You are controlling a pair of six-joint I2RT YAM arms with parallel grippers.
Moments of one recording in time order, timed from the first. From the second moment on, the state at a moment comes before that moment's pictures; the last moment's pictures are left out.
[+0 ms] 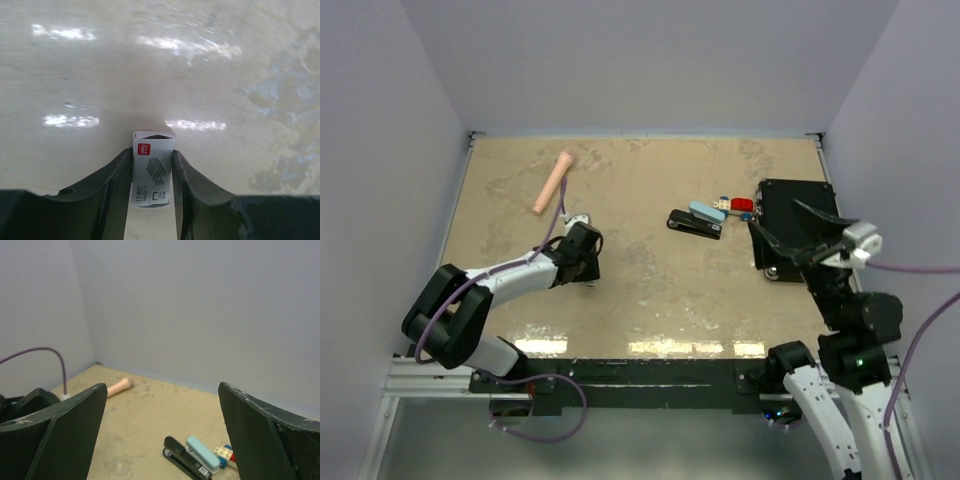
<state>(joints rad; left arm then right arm) -0.56 1.46 0.70 -0.26 -0.24 -0.66 0.25 0.26 0.72 0.00 -0.16 0.16</state>
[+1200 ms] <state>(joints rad) -0.88 1.44 0.69 -0.28 -0.22 -0.45 0.44 1.31 0.68 0.08 -0.56 0.37</state>
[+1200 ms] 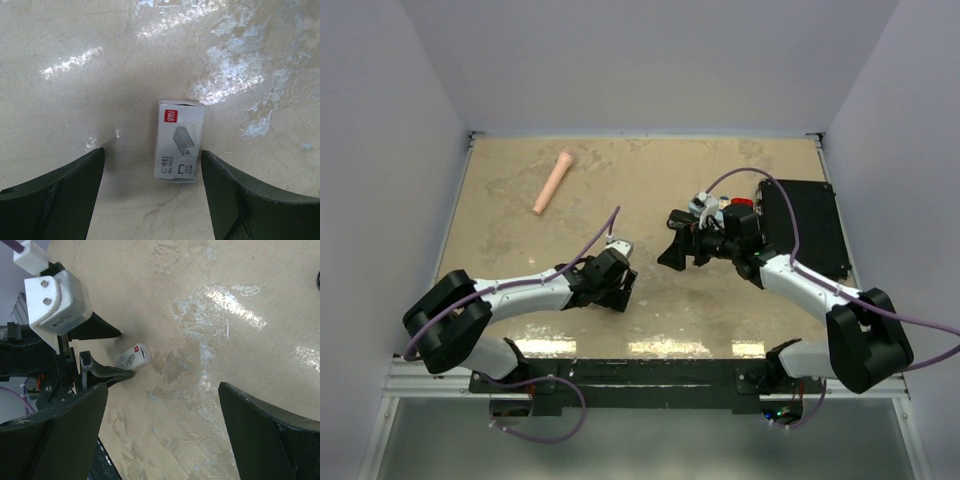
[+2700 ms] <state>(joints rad) -0.95 1.43 0.80 -0.29 -0.17 -0.53 0.47 1.02 0.53 0.05 -0.27 0.37</state>
